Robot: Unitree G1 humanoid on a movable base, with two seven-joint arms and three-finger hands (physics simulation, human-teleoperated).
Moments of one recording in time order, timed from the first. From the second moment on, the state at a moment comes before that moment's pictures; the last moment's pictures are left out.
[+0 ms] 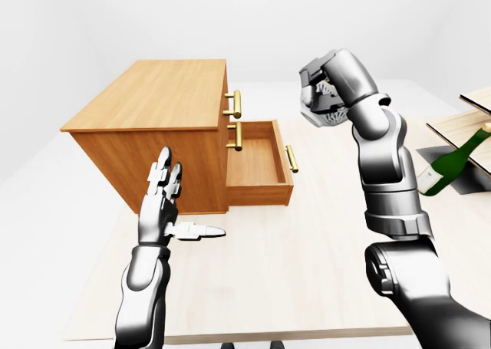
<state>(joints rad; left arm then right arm) 0.05 0.05 0.09 -0.37 -0.08 0.09 -0.12 -0.92 -0.30 -0.07 0.21 -0.67 0.09 0.31</state>
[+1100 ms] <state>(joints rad) 0.05 0.05 0.09 -0.37 -0.08 0.09 -0.12 -1.30 -0.10 0.03 0.44 -0.76 0.09 0.30</state>
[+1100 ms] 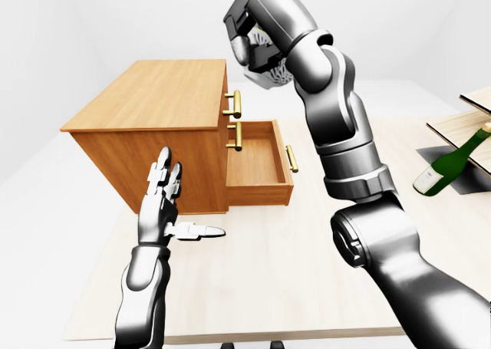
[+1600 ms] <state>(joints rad) 0.05 0.05 0.09 -0.37 -0.09 0.09 -0.12 -1.41 -0.01 0.06 0.53 -0.79 0.09 0.28</state>
